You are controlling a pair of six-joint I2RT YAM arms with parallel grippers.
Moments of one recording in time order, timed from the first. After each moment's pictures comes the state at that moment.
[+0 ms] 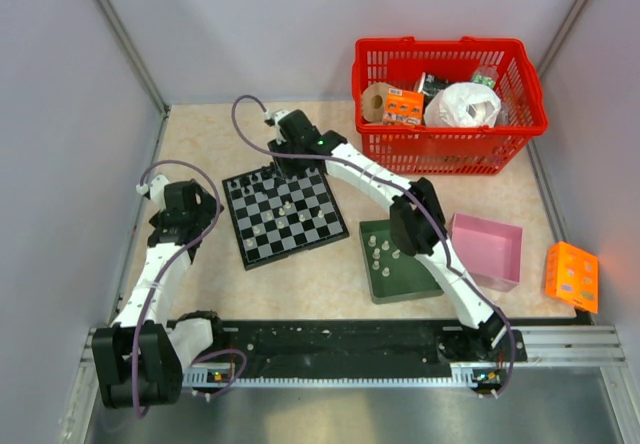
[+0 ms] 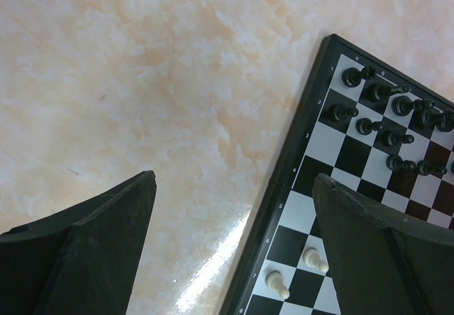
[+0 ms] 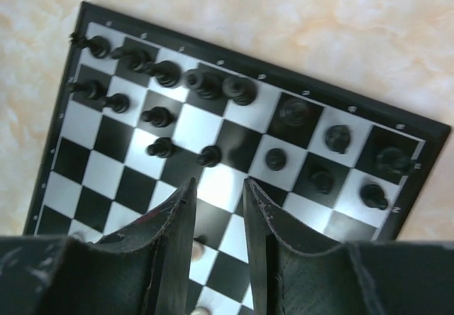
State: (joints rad) left arm 0.08 1.04 0.63 -0.30 -0.29 -0.65; right arm 0.79 2.50 2.38 -0.62 -0.08 0.19
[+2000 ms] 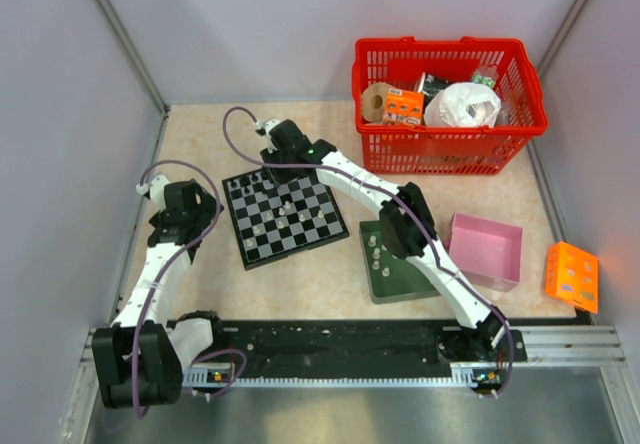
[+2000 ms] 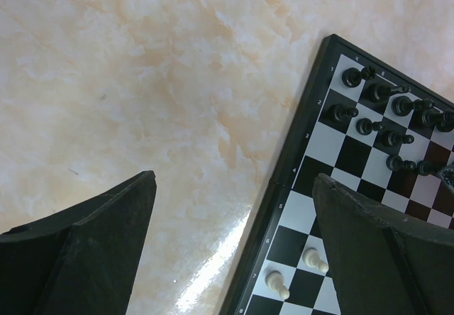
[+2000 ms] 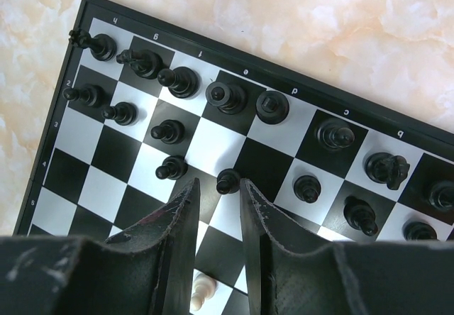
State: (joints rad) left arm 0.08 1.04 0.63 -0.30 -0.29 -0.65; right arm 0.83 2.60 2.45 -0.59 -0.08 0.18
